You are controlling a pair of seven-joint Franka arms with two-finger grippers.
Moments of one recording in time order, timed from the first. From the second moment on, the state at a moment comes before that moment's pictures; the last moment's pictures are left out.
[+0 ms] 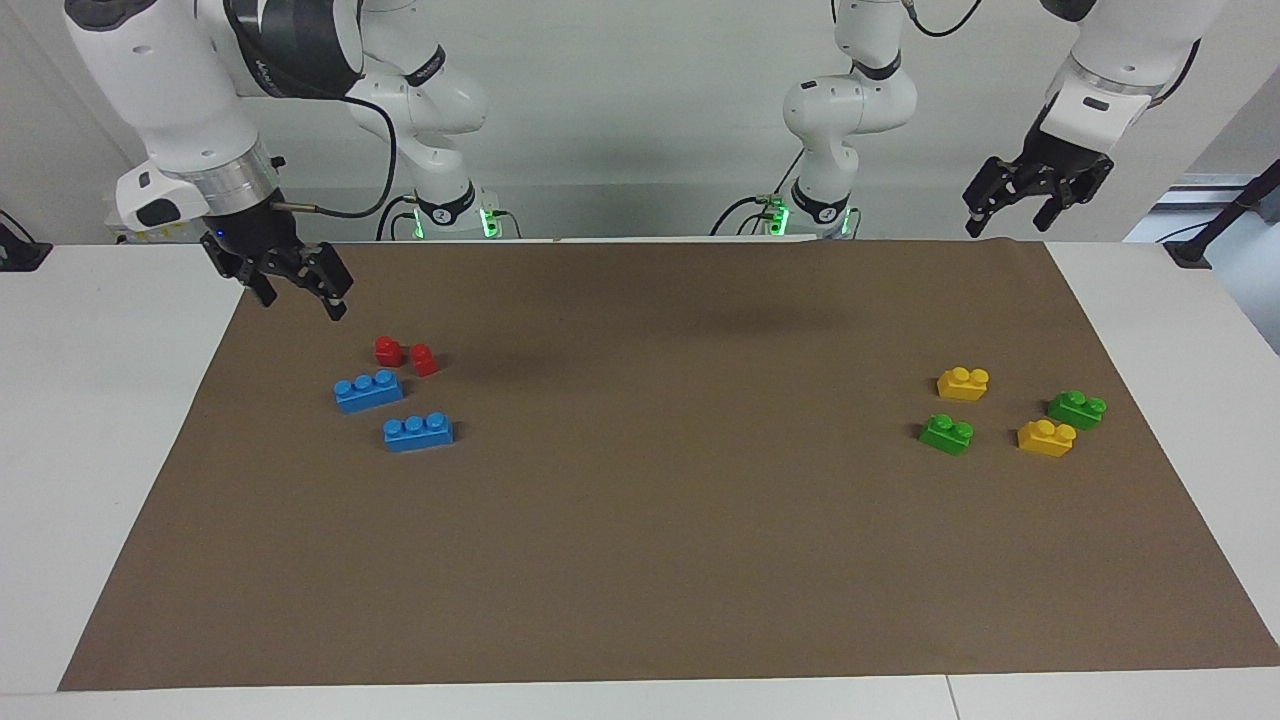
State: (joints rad) left arm 0.06 -0.17 -0.06 -1.70 -0.03 1.57 -0.16; right arm -0.05 0.02 0.02 -1.65 0.02 1.73 0.42
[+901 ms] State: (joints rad) left arm 0.06 -0.30 -0.07 -1.72 -0.03 1.58 -0.64; right arm -0.15 0.26 0.01 -1.68 0.42 1.79 1.08
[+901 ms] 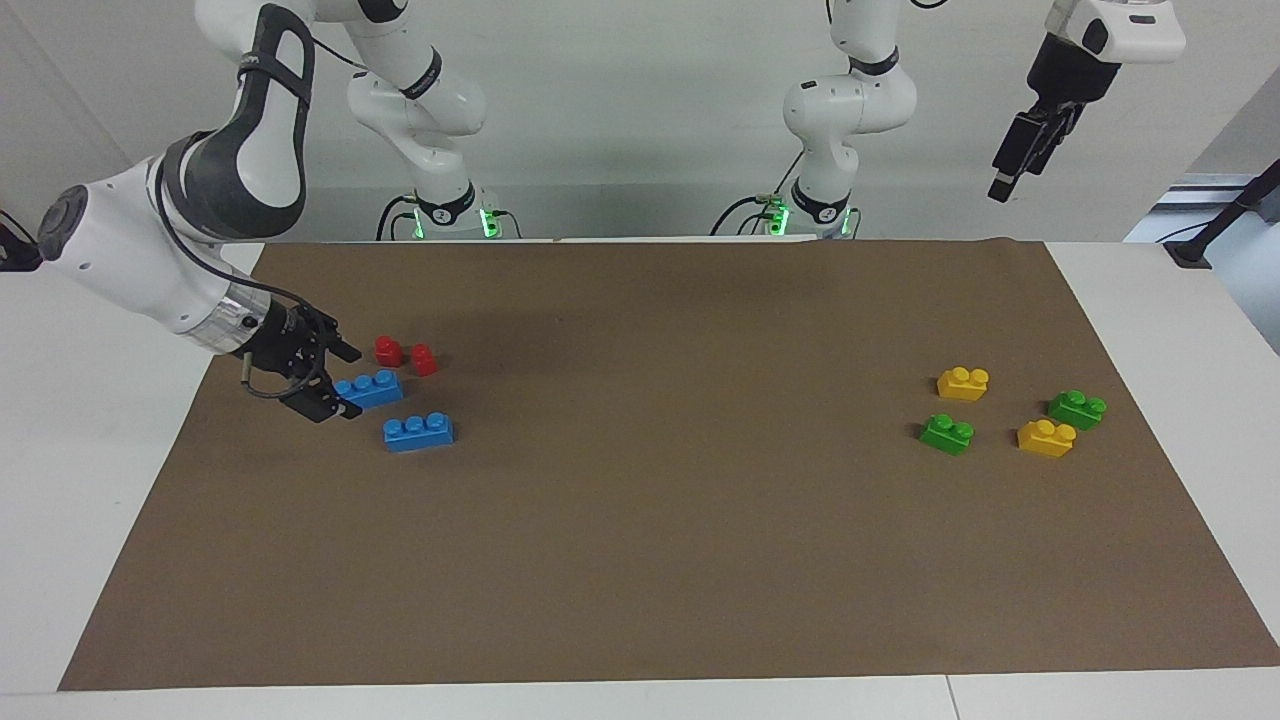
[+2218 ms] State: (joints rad) left arm 0.08 -0.27 -0.06 -2.01 -0.05 1.77 -0.90; right arm -0.18 0.44 0.01 -1.82 0.52 1.96 0.84
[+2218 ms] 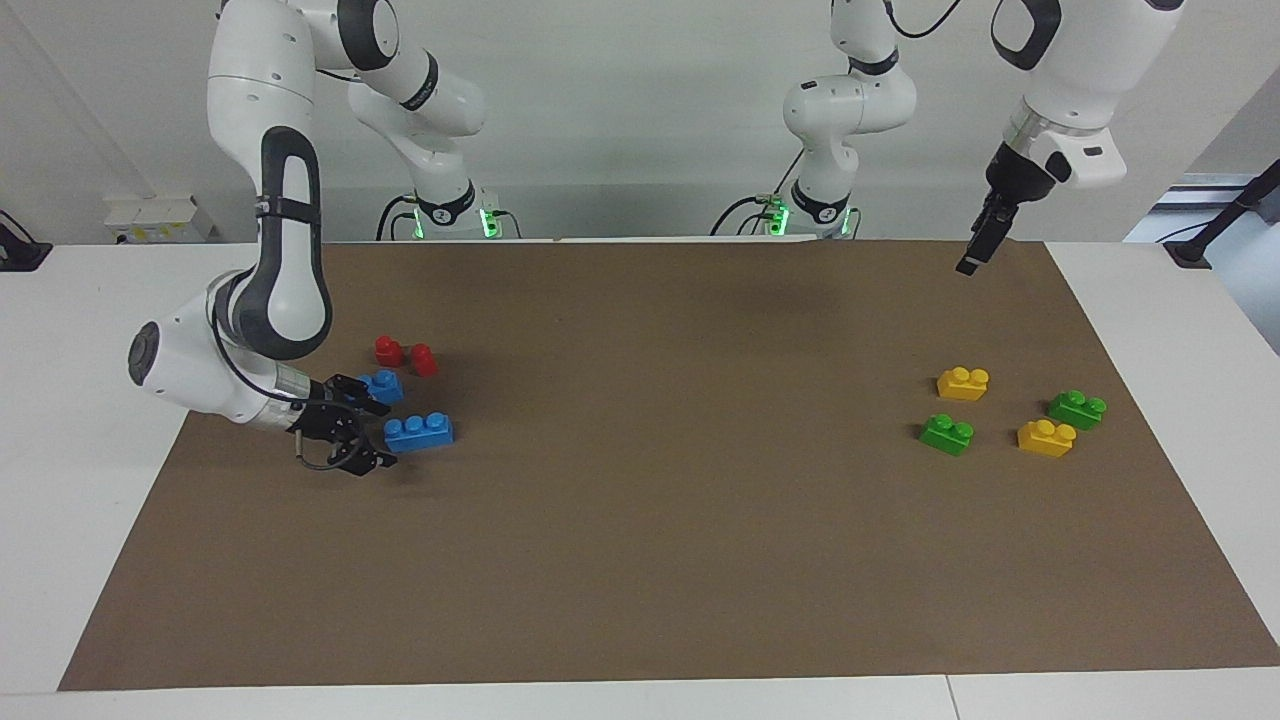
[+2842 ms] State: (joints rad) left arm 0.10 0.00 -0.05 -2.02 -0.06 2.04 -0.98; right arm -0.18 0.44 0.01 -1.88 0.58 2.04 0.80
